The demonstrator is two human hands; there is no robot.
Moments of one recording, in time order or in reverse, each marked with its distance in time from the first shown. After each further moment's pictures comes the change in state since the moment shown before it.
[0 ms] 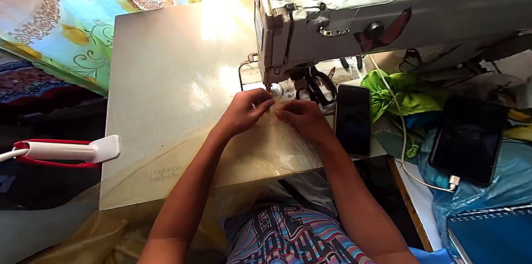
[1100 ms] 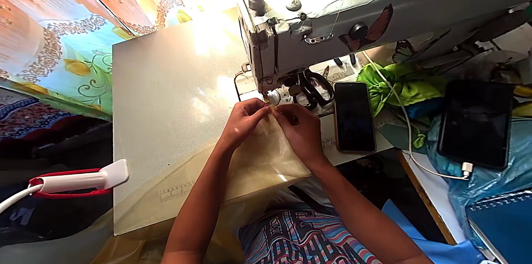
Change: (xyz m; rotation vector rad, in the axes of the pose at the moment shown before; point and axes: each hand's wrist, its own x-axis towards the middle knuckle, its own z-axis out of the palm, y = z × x) left_hand 0.000 0.004 0.005 -0.370 0.066 -0.232; right_hand -0.013 0.006 0.040 -0.267 0.450 -0.345
